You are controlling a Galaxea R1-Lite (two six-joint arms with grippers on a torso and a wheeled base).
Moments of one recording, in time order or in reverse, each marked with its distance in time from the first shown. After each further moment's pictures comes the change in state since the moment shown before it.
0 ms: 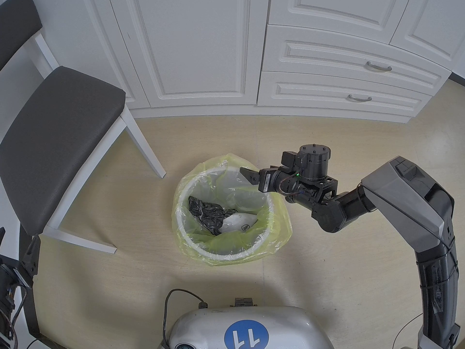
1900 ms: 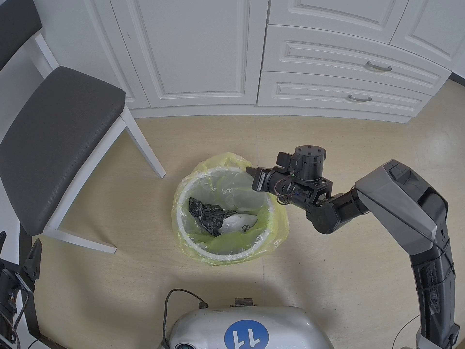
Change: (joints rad) left arm 0.000 -0.017 0.023 0.000 -0.001 0.005; right arm 0.012 0.039 -0.050 -0.018 0.081 0.147
